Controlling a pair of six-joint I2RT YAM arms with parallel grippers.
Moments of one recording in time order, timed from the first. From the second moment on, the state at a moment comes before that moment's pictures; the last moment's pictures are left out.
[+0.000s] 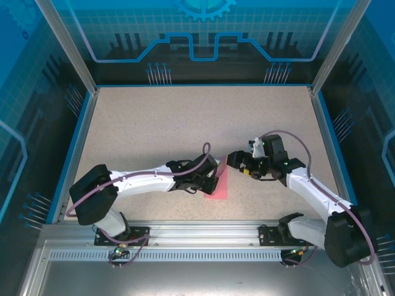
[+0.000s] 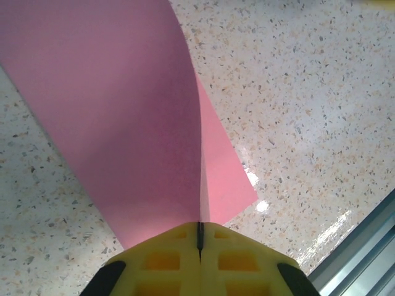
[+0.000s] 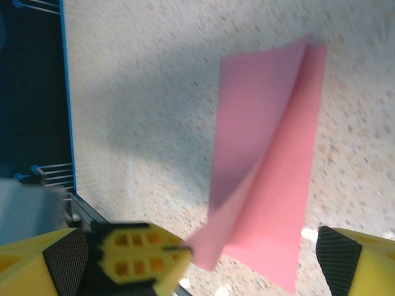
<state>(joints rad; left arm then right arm) -0.97 1.58 0.95 -0.36 0.08 -0.59 0.31 1.12 0.60 -0.37 -0.61 0.70</state>
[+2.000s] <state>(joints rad) -0.79 1.79 1.05 -0.46 0.23 -0.38 0.56 1.42 0.55 -0.41 -0.50 0.71</state>
